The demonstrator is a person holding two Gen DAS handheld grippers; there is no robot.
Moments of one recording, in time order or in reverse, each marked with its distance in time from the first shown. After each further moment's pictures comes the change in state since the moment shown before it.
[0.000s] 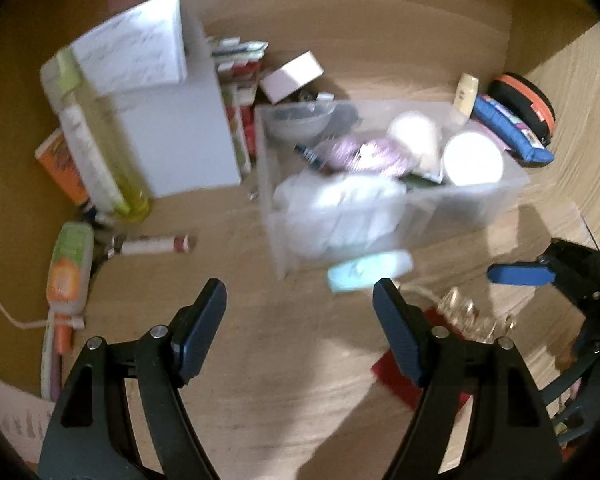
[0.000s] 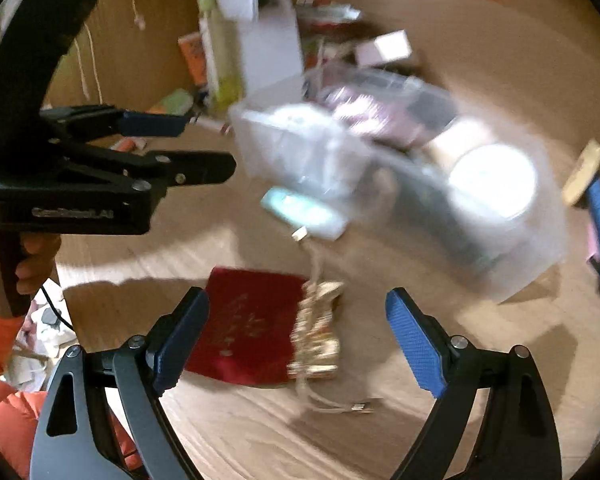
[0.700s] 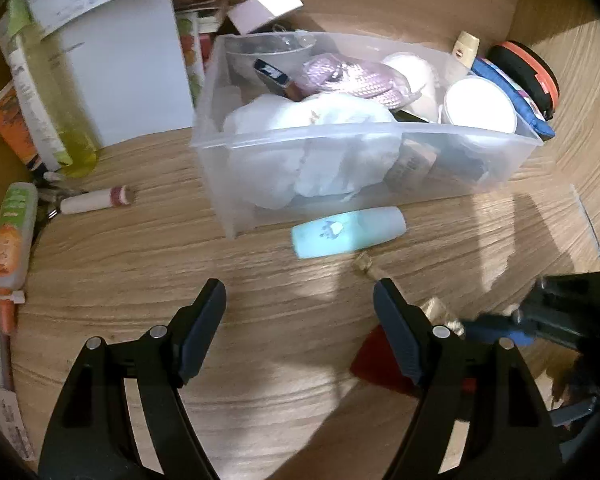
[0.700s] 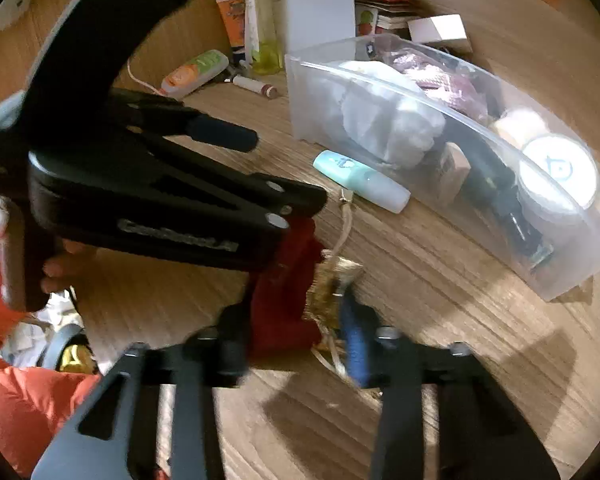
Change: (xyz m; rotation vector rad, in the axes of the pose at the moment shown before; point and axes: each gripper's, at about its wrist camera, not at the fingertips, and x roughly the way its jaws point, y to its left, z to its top) left arm 0.053 -0.020 -0.009 -0.017 0.142 -0.092; right arm 0.009 0.013 -0.014 -0.064 0.036 0.050
